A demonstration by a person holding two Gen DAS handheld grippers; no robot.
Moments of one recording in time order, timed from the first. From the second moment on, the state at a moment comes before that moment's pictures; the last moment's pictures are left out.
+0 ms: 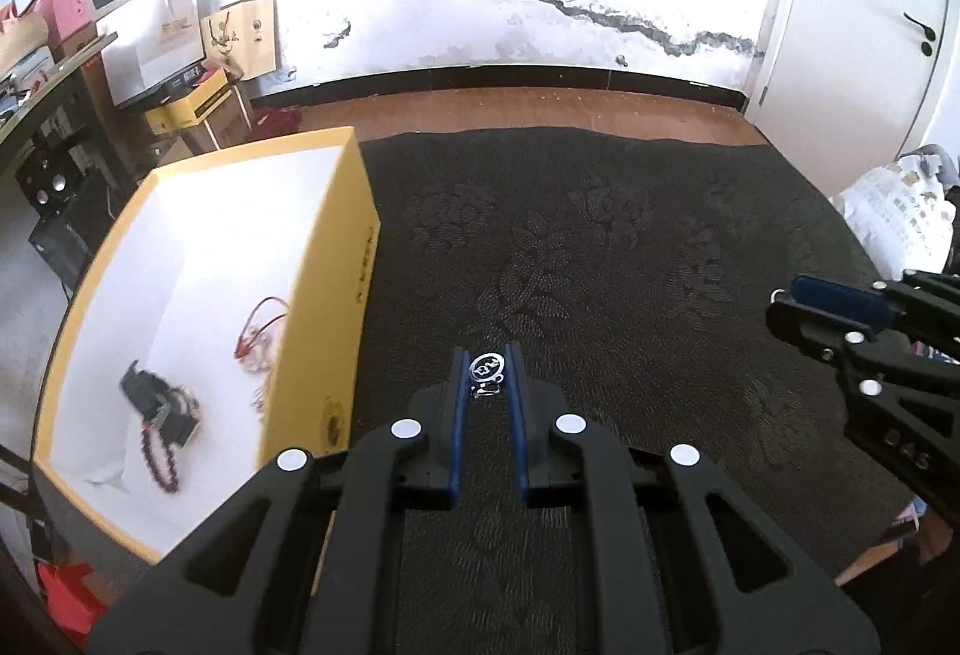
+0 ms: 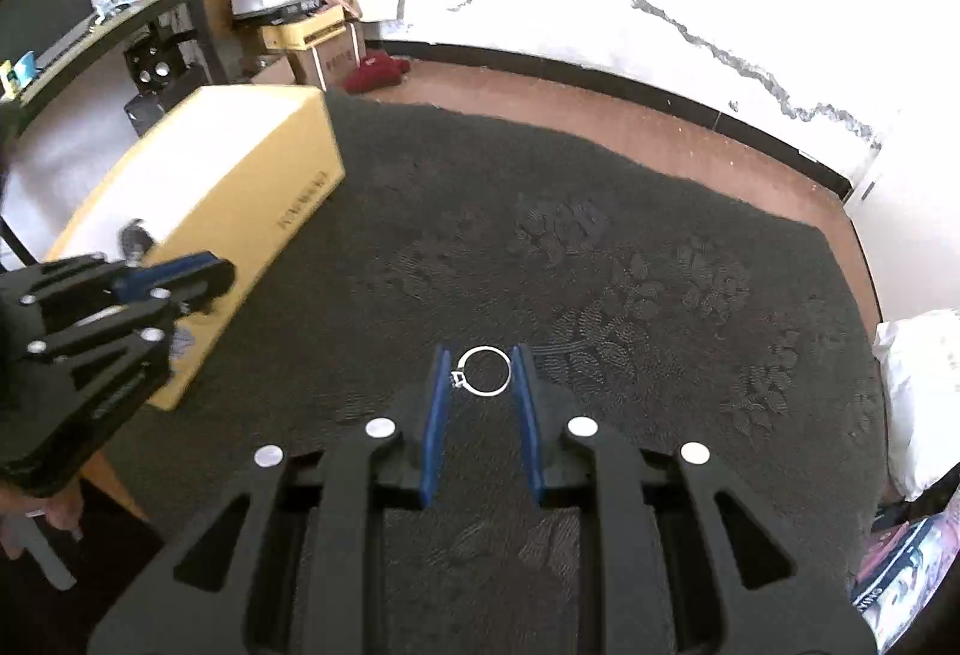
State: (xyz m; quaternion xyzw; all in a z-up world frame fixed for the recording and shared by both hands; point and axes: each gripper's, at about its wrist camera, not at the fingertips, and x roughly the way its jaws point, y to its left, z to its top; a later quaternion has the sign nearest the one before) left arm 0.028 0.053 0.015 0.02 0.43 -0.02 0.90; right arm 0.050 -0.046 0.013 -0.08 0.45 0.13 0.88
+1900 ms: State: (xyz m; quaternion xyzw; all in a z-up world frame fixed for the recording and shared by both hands) left arm 0.062 0.329 -0.030 -0.07 0.52 0.08 0.84; right arm 0.144 0.242 -0.039 -0.12 0.55 0.21 0.80
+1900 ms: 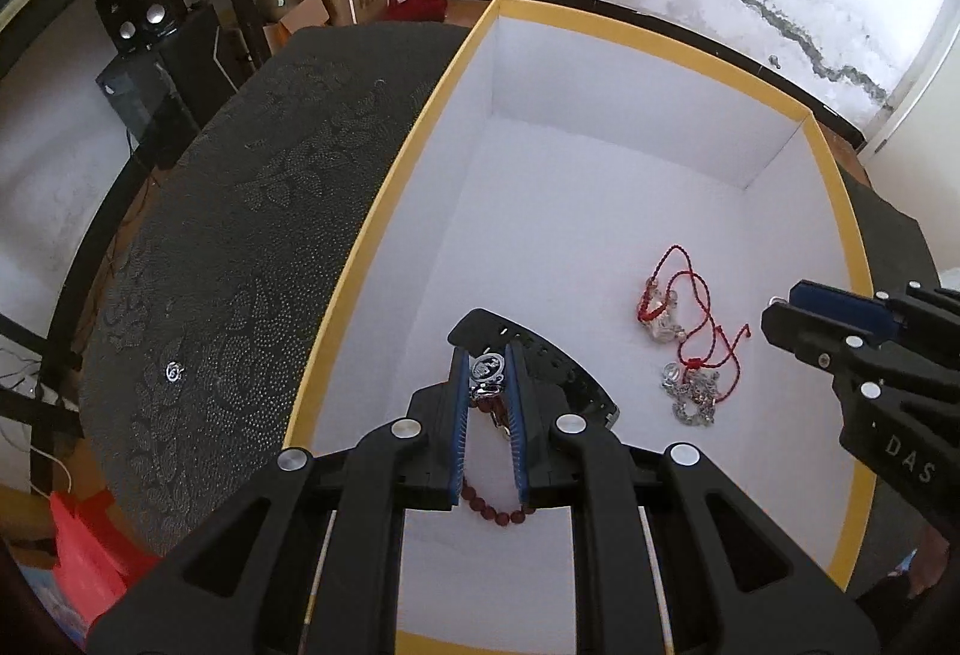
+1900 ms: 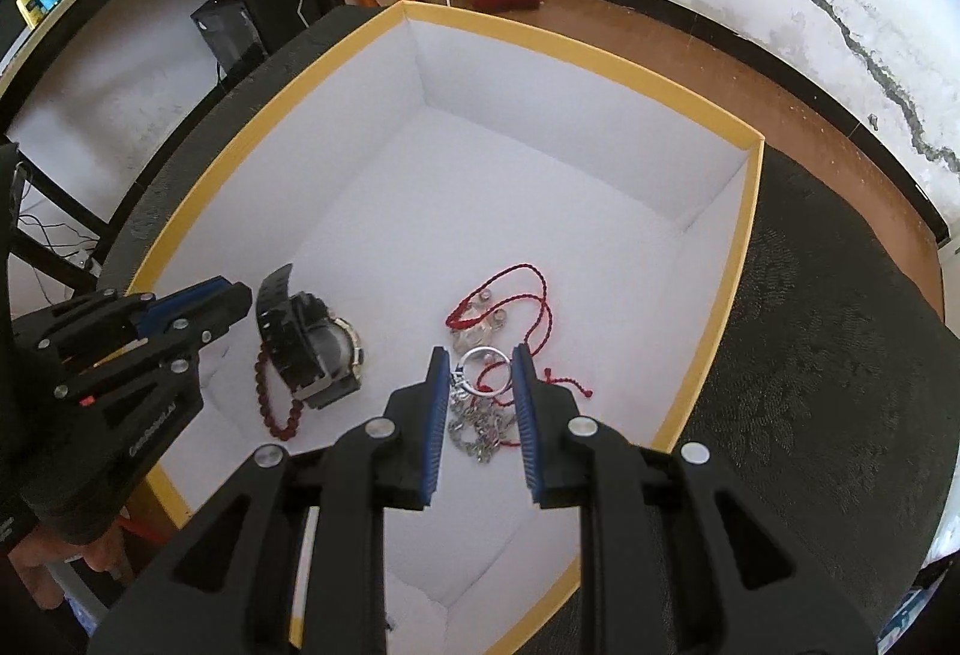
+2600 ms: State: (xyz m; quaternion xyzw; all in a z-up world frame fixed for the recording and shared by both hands) left arm 0.062 0.323 -0.033 -0.06 0.53 0.08 0.84; right arm 0.145 0.244 -0.035 -0.12 0.55 0.21 0.80
